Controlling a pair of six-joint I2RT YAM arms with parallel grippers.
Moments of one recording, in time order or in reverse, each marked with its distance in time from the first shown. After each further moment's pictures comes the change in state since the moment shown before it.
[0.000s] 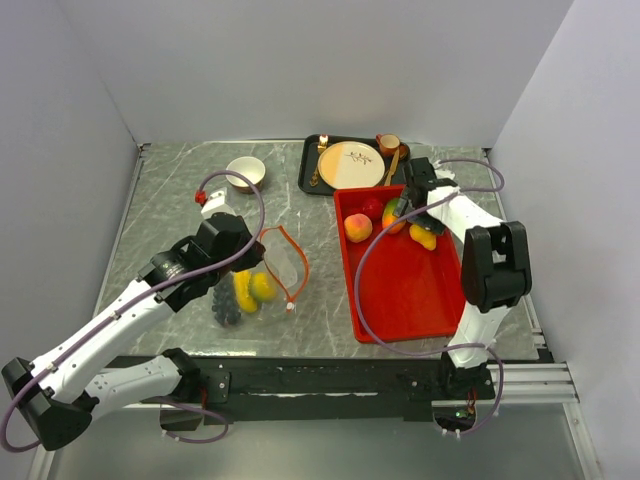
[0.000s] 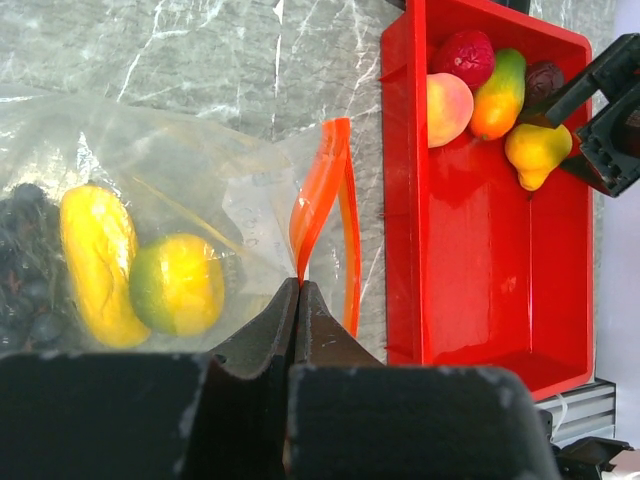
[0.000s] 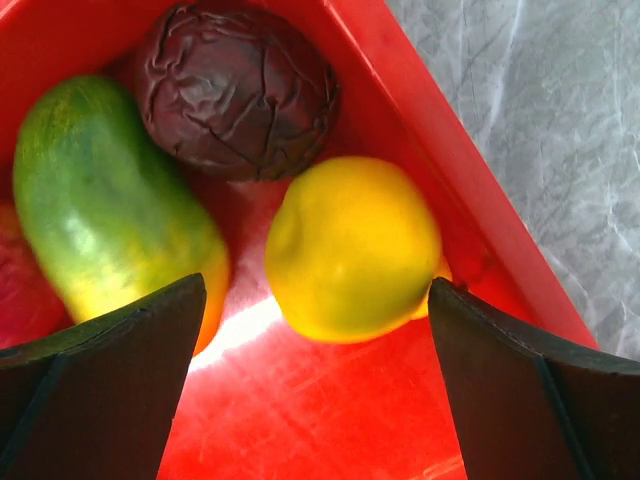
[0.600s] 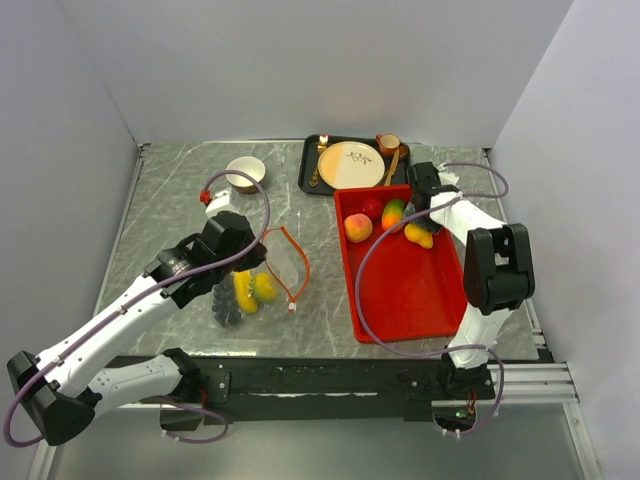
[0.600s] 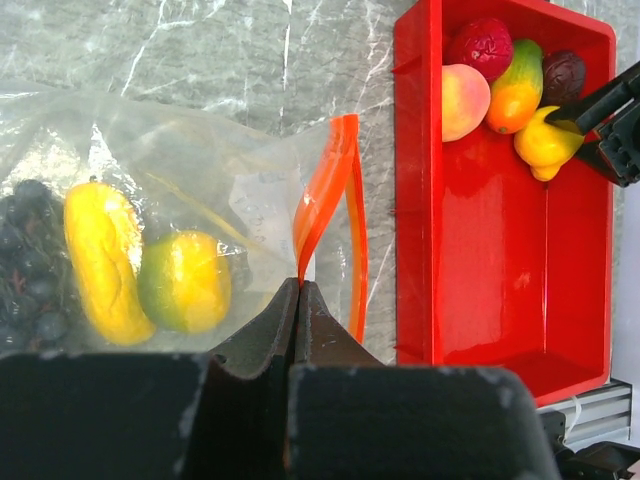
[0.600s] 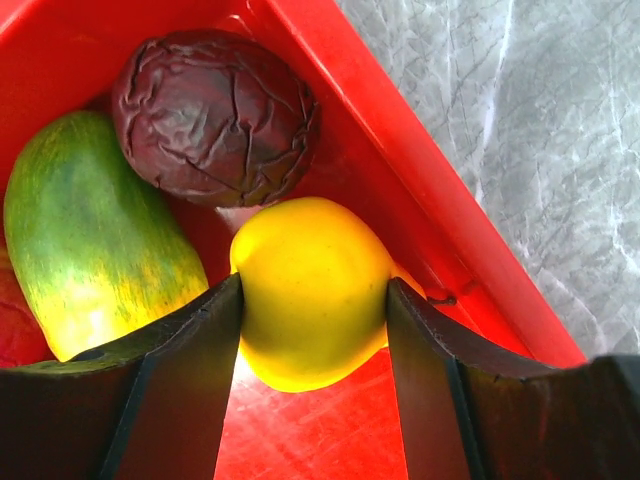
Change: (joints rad) left arm 0.000 0.033 0.004 -0.003 0.001 0.005; right arm -0.021 -0.018 -0.076 0.107 0.008 0.000
